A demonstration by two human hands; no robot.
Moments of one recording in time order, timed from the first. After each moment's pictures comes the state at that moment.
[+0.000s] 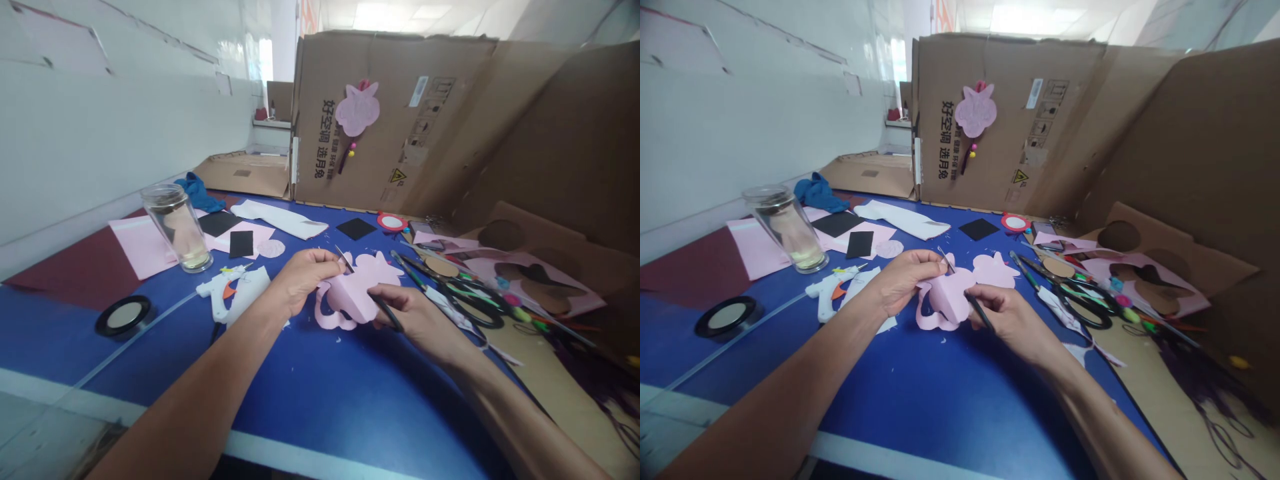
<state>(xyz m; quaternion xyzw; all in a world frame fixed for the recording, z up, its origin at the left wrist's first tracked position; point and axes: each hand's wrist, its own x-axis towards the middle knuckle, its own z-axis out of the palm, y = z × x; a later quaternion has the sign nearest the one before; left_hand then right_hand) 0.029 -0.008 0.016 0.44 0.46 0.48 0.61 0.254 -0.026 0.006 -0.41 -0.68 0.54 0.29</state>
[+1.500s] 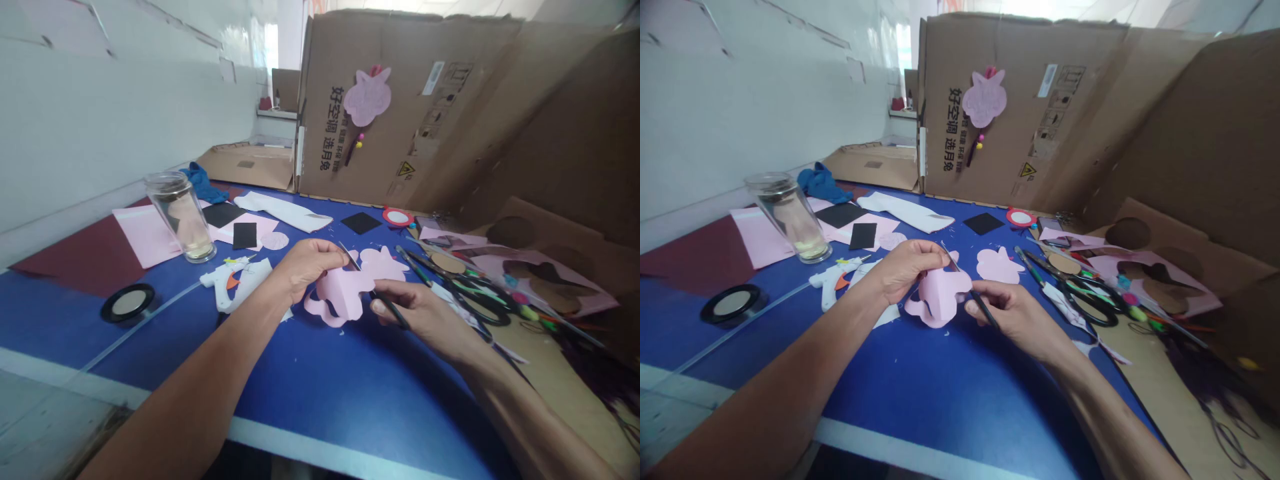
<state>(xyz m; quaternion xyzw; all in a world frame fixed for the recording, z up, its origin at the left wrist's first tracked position) 0.025 -0.006 0.019 0.47 0.45 0.48 0.59 0.256 -0.031 0.014 -0.40 -0.72 0.51 0.25</state>
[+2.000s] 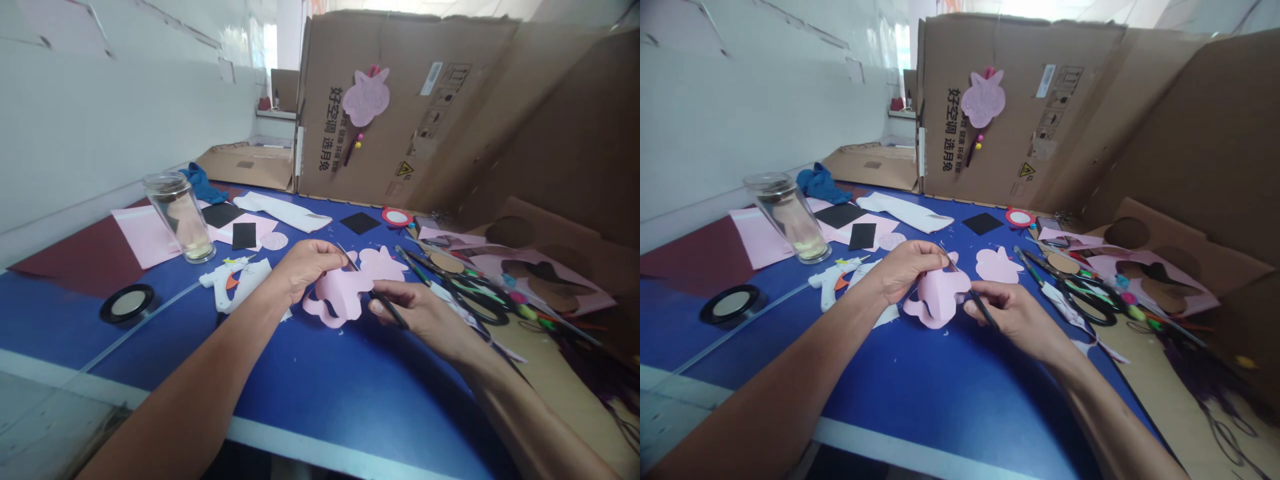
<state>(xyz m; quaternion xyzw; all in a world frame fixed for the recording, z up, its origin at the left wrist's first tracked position) 0.025 -0.006 0.019 0.47 0.46 0.47 0.59 0.253 -0.031 0.017 -0.40 -0.72 0.51 0.25</state>
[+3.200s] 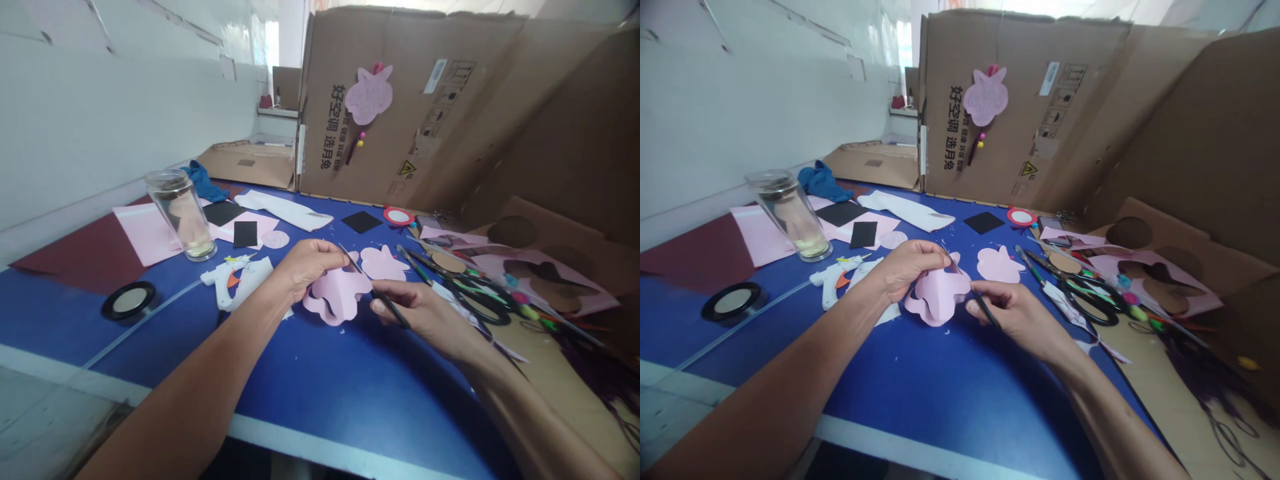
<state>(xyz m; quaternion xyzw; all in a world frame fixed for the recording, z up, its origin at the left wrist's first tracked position) 0.027 -0.006 0.019 0.45 0.48 0.47 0.59 0.259 -0.029 0.012 -0.41 -0.73 0.50 0.23</state>
